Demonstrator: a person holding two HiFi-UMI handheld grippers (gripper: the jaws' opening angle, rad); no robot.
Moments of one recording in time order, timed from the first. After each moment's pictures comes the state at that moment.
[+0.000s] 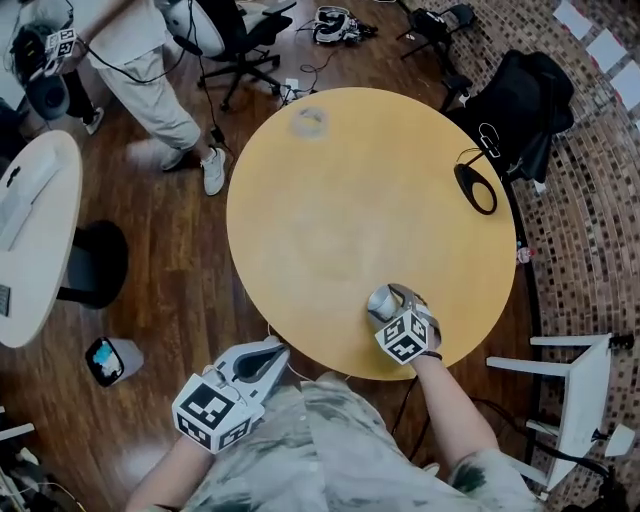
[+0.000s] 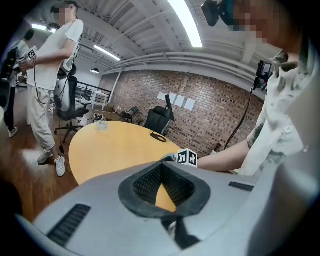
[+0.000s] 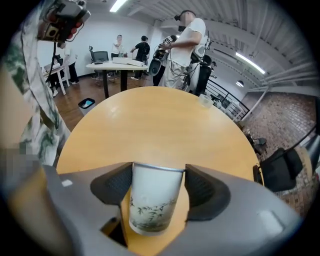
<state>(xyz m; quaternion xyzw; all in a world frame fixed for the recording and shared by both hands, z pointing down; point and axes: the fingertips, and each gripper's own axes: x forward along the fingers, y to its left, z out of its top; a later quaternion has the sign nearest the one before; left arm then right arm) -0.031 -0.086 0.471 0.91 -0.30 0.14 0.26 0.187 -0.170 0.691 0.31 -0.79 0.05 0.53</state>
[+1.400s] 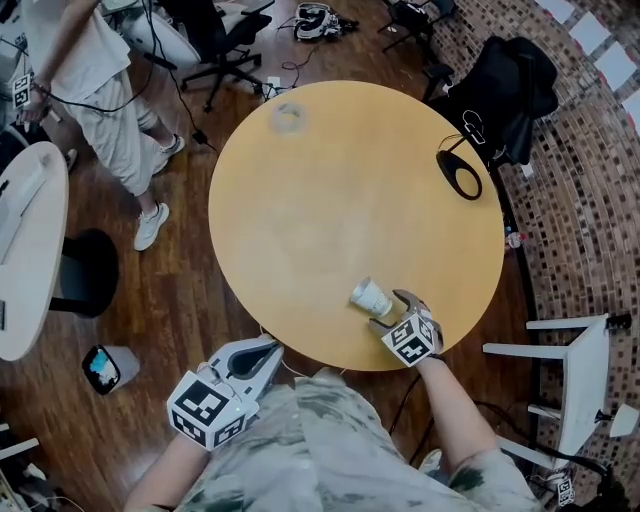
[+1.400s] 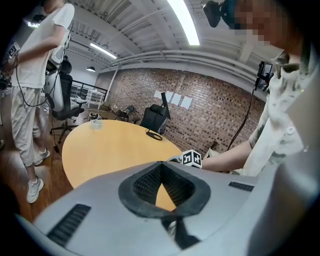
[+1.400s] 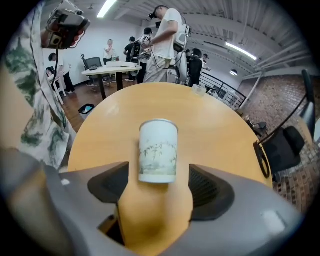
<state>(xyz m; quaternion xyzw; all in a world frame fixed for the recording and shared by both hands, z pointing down) -0.019 -0.078 0.476 0.91 -0.28 0.14 0.26 0.227 -0.126 0.704 0.32 -0.79 0.11 0.52</state>
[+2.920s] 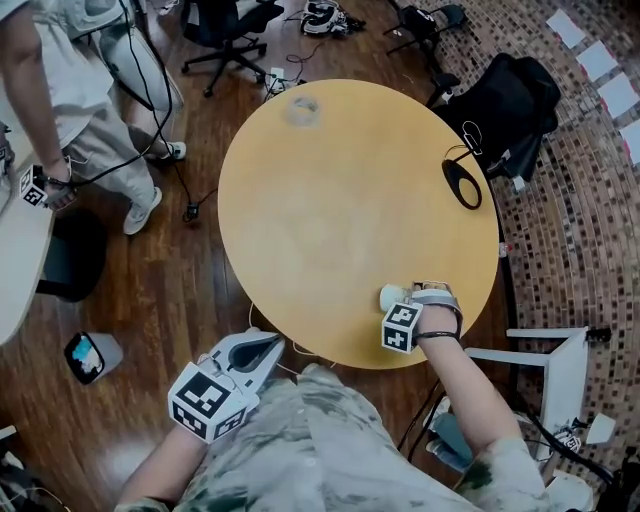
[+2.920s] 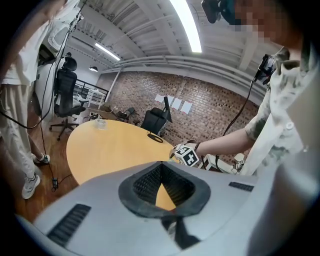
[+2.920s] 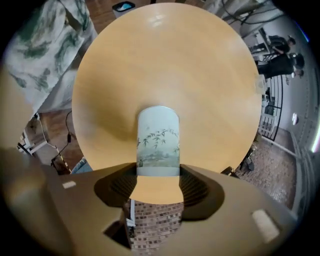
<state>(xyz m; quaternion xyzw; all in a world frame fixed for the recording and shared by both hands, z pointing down) -0.058 -0.085 0.486 0.91 -0.28 0.11 0.27 0.289 -0.135 0.677 0.07 -0.48 -0.07 0.87</state>
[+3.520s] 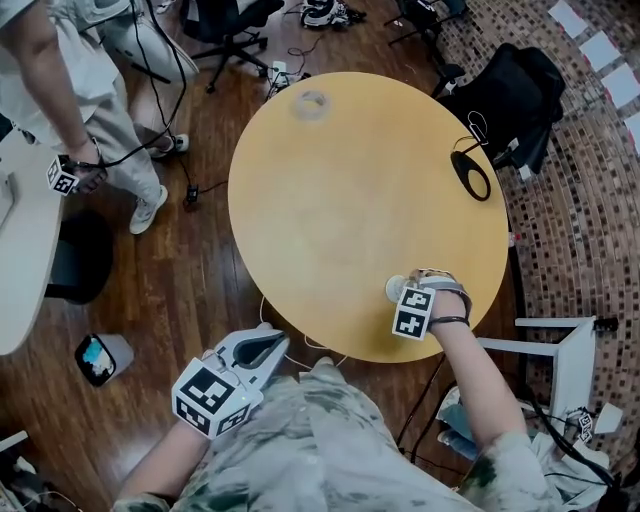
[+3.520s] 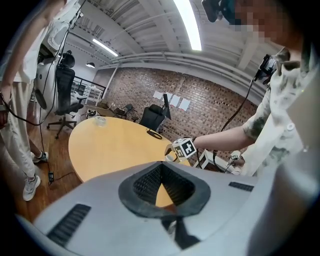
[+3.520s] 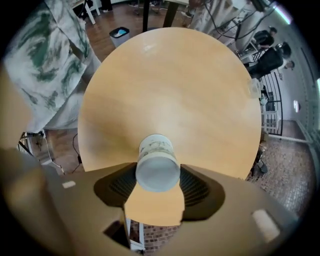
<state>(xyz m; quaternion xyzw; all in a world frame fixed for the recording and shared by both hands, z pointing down) -0.085 -0.086 0.497 0.92 -0.25 0.13 0.28 0.231 -0.143 0.684 0.08 -0.58 -0.02 0.81</state>
